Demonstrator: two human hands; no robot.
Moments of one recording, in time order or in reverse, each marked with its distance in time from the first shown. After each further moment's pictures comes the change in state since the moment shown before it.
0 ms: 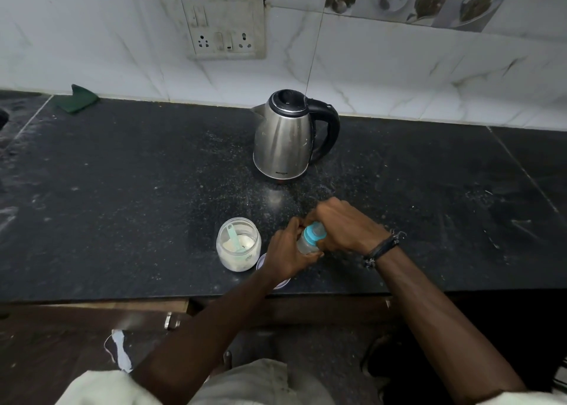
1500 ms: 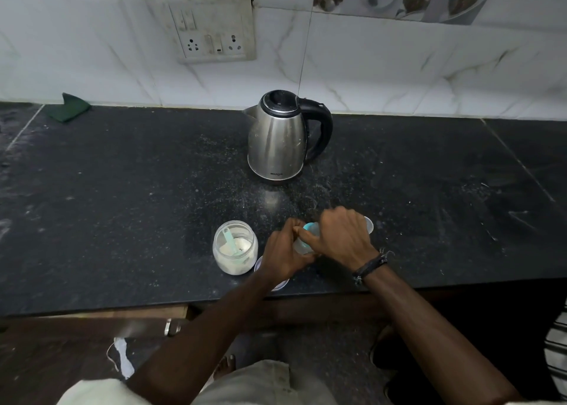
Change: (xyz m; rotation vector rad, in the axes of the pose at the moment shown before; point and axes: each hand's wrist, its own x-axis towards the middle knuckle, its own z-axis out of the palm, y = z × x) left_hand 0.002 -0.012 0.004 -0.018 0.011 0.087; right_hand -0.003 -0.003 0.043 -0.150 0.402 0.253
